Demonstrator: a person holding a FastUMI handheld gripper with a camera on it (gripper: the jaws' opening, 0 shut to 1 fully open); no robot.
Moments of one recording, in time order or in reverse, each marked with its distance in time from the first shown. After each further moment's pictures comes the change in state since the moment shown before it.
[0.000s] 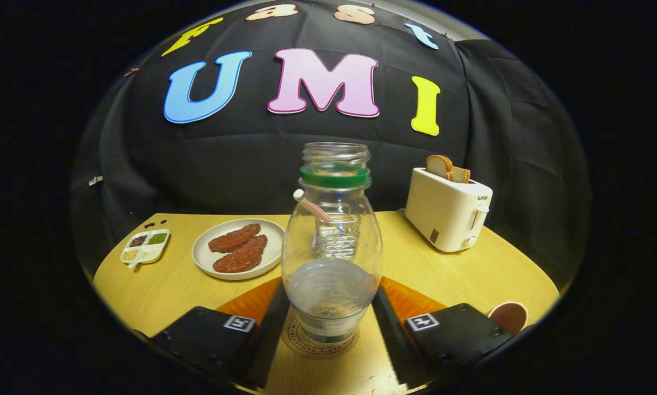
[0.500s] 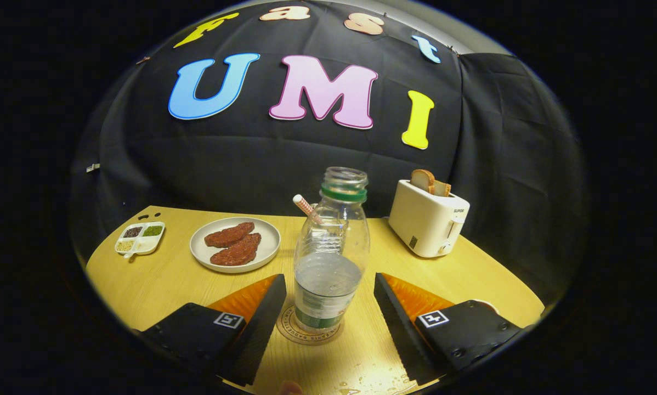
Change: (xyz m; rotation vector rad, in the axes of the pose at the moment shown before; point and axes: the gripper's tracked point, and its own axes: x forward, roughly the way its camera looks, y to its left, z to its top) arm -0.045 -0.008 0.013 -0.046 -0.042 -0.080
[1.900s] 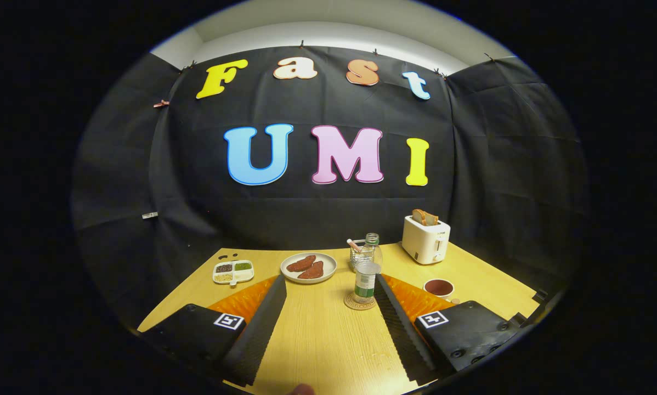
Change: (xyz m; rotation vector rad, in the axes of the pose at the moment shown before) arm -0.261 0.070 0.088 0.094 -0.167 0.152
